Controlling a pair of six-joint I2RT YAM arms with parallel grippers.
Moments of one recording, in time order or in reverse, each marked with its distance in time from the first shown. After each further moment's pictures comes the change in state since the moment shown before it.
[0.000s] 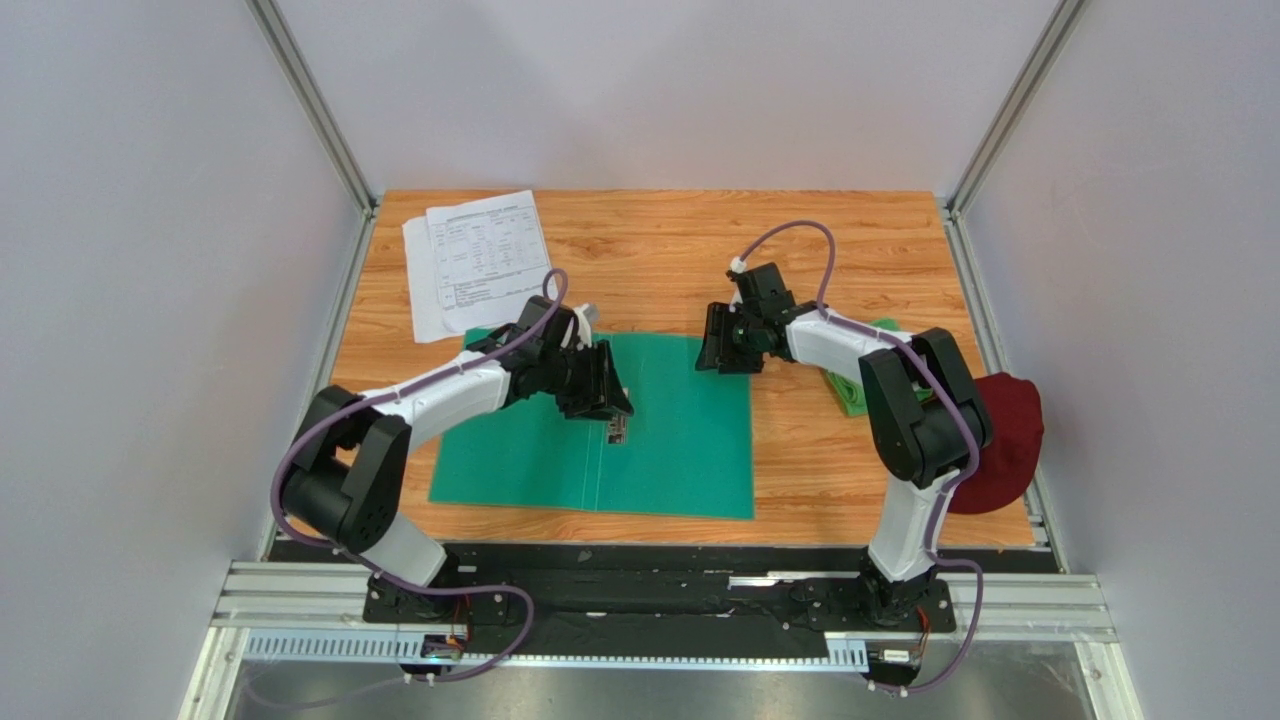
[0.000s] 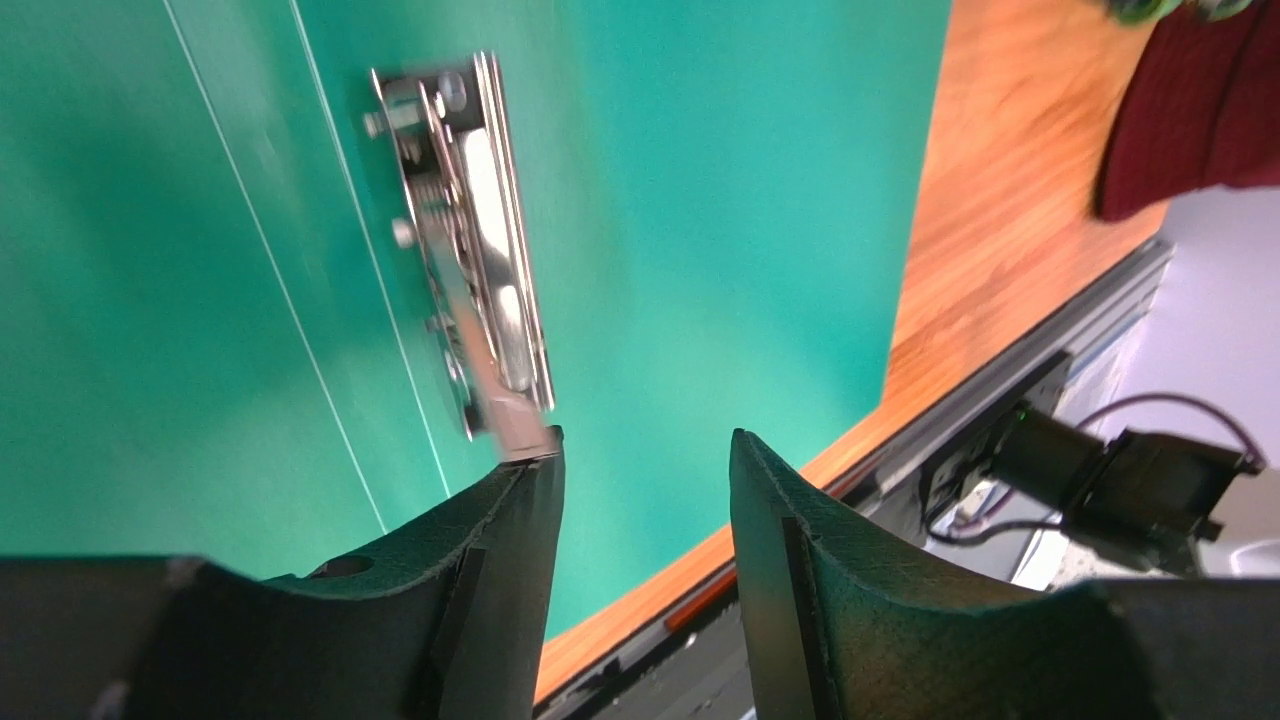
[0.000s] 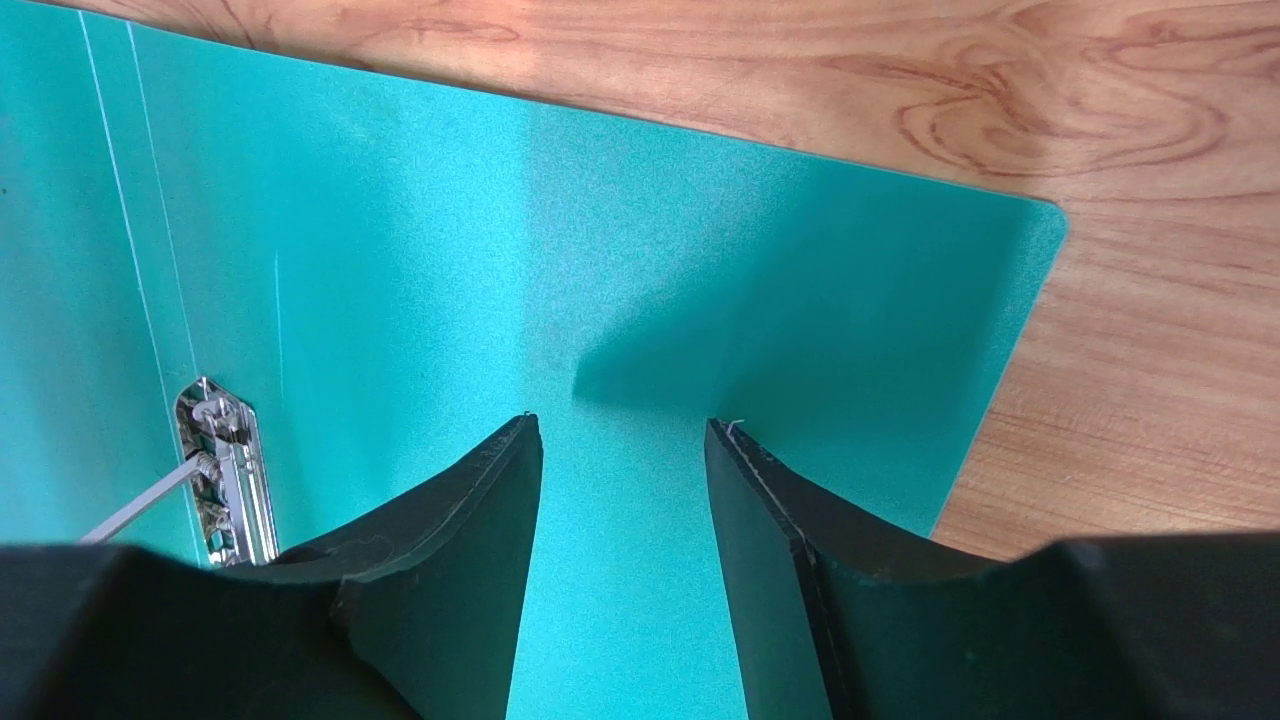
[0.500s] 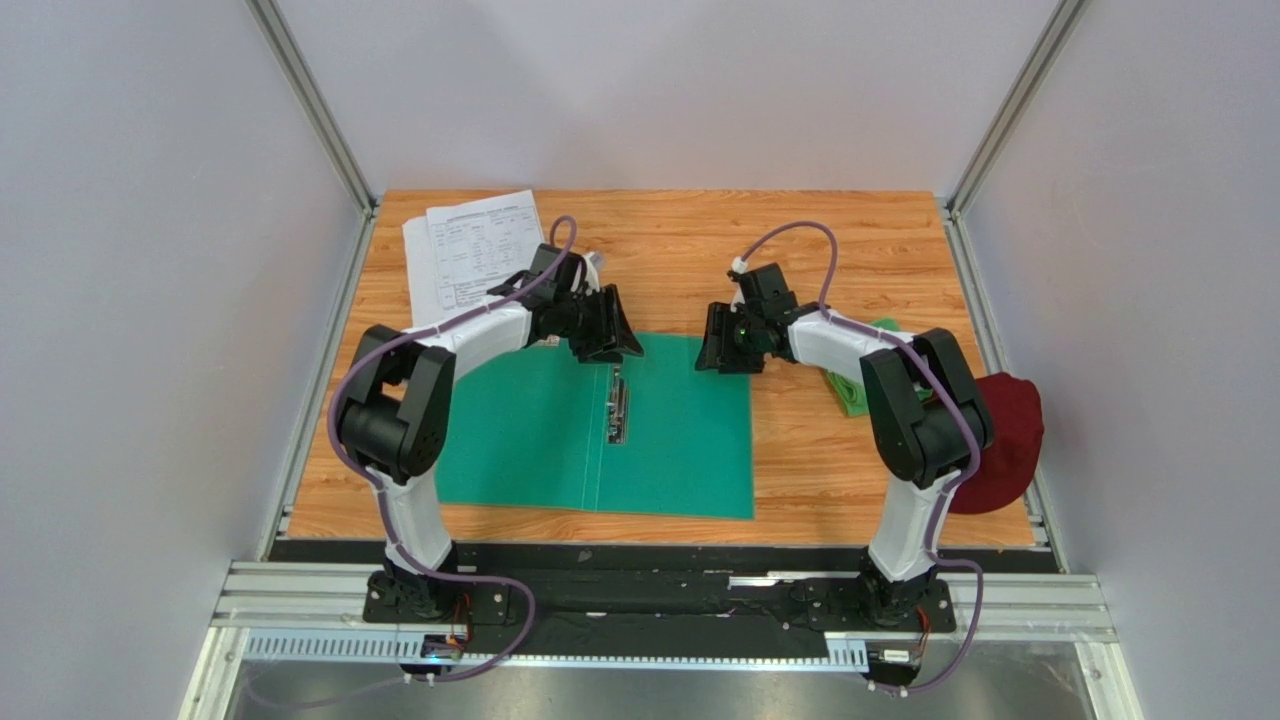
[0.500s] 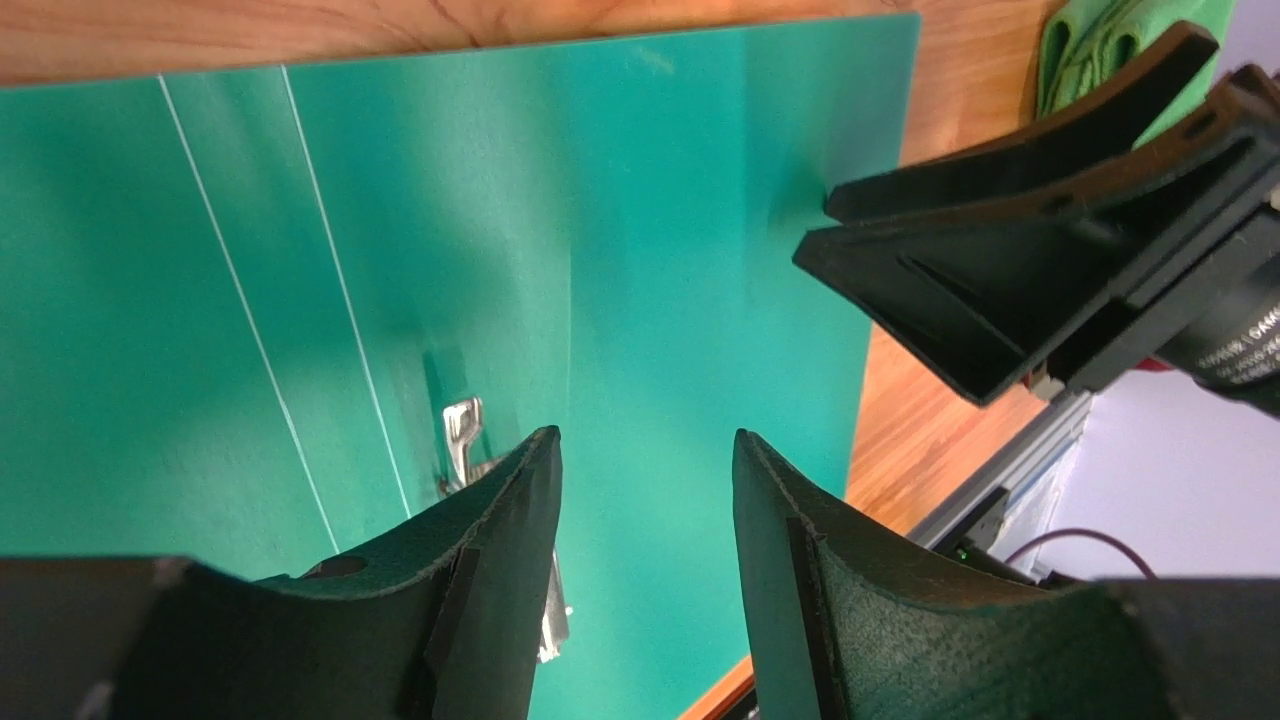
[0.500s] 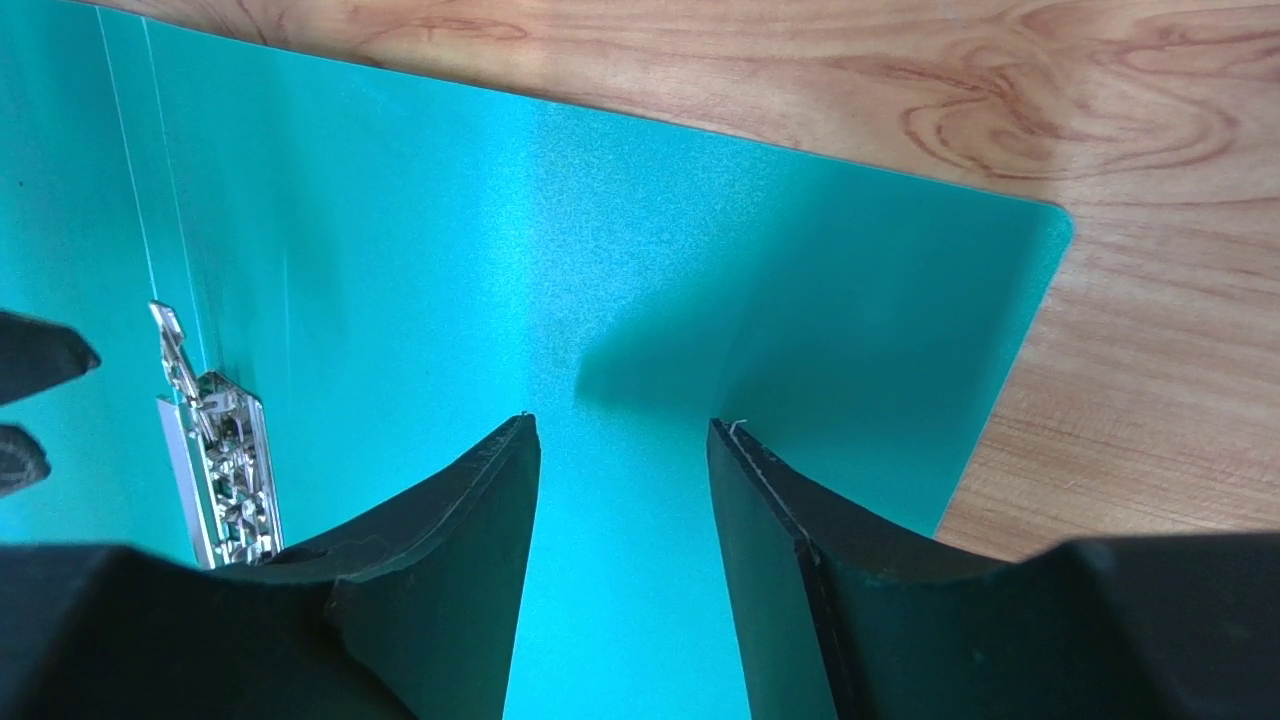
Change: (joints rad) left arm 0.096 0.311 0.346 0.017 0.031 0.019; right arm -0.008 -0.003 -0.011 0.015 -0.024 -0.006
